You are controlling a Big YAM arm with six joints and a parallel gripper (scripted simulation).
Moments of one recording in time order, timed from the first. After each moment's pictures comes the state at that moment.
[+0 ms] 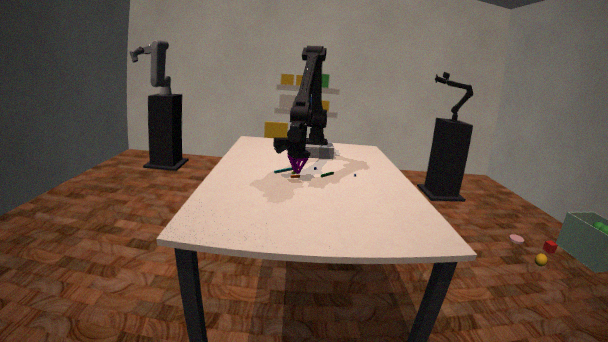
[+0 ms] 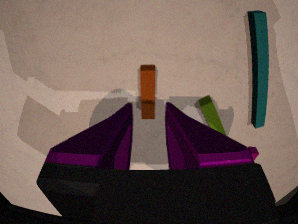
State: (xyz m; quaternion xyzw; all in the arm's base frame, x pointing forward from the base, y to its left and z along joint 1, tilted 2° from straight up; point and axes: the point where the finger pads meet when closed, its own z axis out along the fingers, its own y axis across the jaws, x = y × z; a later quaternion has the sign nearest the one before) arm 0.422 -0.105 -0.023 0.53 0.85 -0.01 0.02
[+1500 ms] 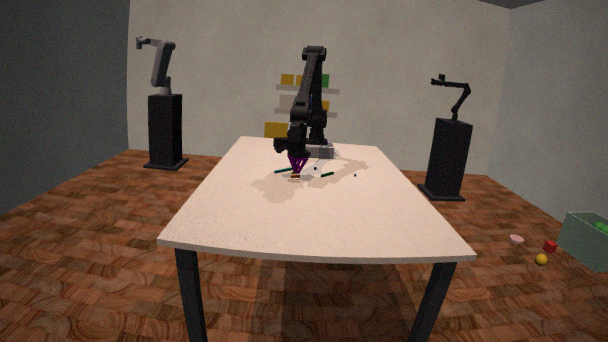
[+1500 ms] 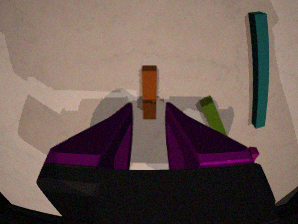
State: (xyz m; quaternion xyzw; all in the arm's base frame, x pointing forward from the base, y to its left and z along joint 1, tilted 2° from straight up) arm 0.424 -0.106 -0.023 0.53 0.85 -0.01 0.02
